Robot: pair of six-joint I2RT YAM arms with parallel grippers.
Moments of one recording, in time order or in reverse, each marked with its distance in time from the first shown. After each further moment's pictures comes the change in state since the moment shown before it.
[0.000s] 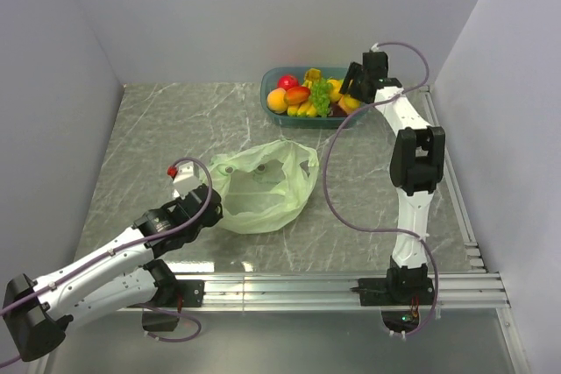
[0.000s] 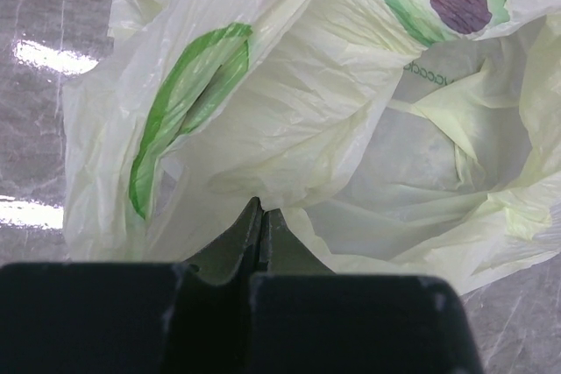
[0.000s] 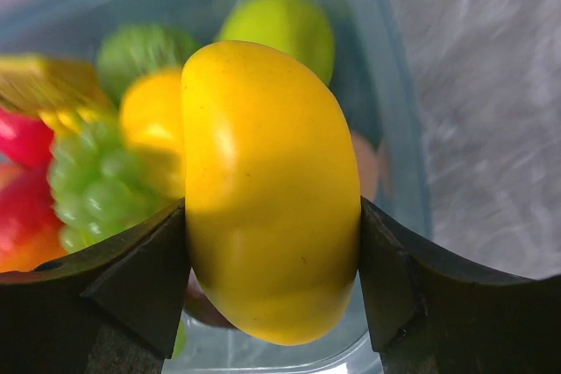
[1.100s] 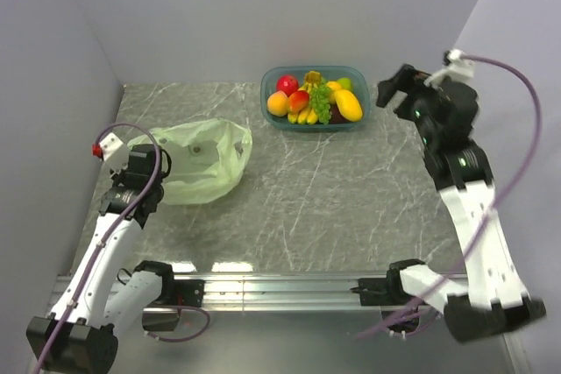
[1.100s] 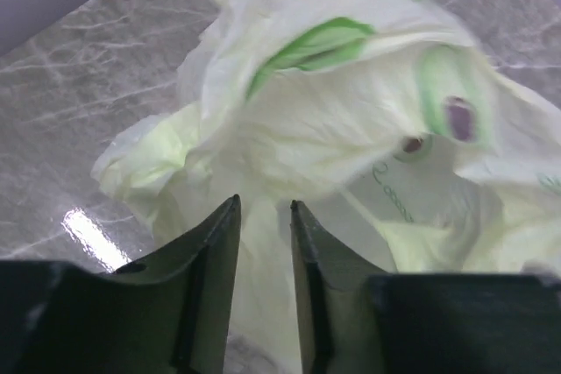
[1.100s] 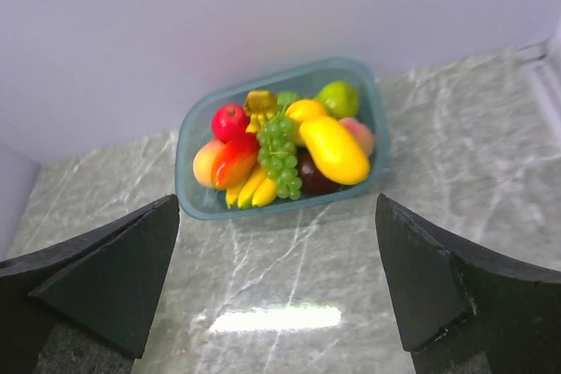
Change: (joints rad) left arm 0.679 0.055 0.206 -0.024 -0.119 0.208; right arm 0.063 -1.123 -0.583 -0.041 0.066 -0.036
